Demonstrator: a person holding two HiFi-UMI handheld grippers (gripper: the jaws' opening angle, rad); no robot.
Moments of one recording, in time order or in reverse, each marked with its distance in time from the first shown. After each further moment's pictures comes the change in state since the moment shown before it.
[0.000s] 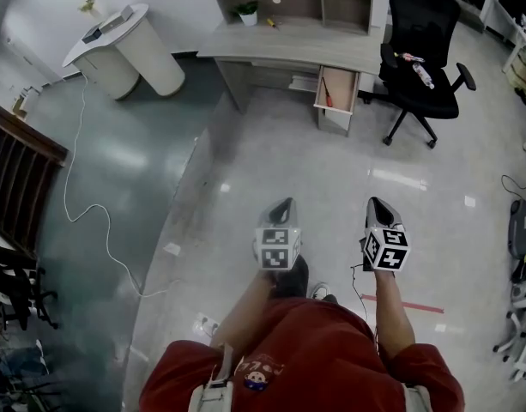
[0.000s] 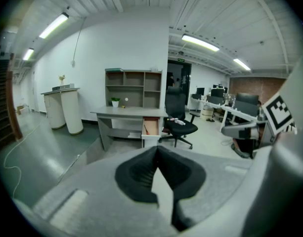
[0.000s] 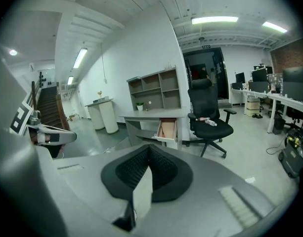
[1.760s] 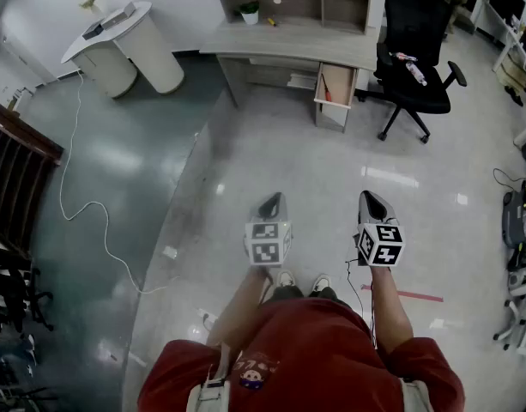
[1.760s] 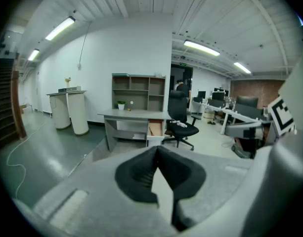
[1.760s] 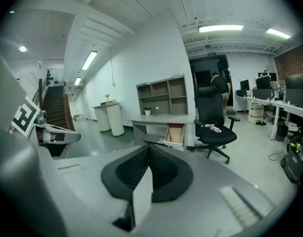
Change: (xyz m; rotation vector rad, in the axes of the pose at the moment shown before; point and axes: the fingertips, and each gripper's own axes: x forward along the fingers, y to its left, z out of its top) left arm -0.088 0.044 -0.012 -0.013 -0.022 0.016; right arm -0.052 0.088 -0.002 -0.049 -0.063 0.034
